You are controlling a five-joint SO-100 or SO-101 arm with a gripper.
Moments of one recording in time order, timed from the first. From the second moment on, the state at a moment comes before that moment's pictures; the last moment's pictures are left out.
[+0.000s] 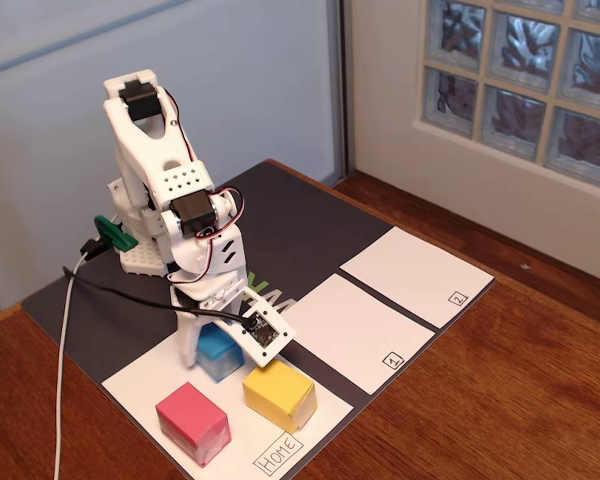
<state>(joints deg) 18.6 91.1 117.8 55.5 68.9</state>
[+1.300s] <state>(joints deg) 8.2 124.1 117.8 85.3 80.8</state>
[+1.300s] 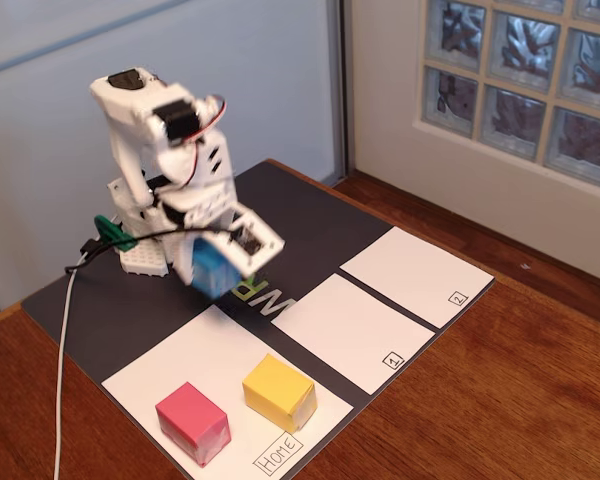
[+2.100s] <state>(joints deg) -27.8 105.3 94.4 99.0 107.8</state>
